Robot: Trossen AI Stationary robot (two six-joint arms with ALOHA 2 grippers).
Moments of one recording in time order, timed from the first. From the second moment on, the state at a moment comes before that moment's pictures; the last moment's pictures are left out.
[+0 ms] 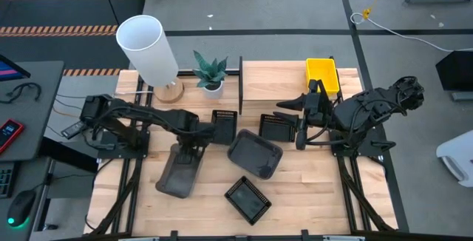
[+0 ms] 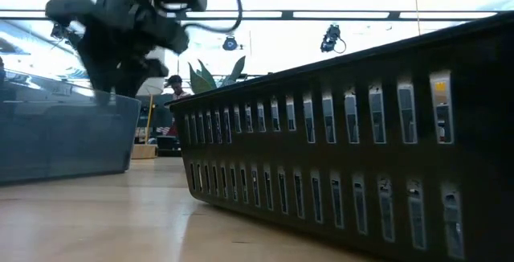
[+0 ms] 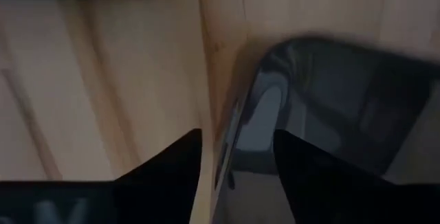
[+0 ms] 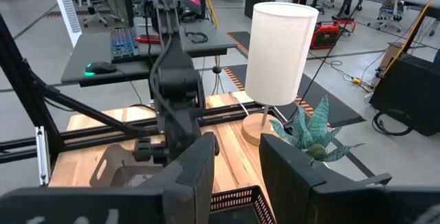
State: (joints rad) left arm -0.06 1.57 1.08 -1.05 0.07 0.04; right arm 0.48 1.26 1.60 -0.66 0.77 0.21
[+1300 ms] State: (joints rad) left arm 0.03 1.58 1.54 -1.24 0.19 -0.57; right arm 0.44 1.24 1.60 -0.65 0.77 0.10
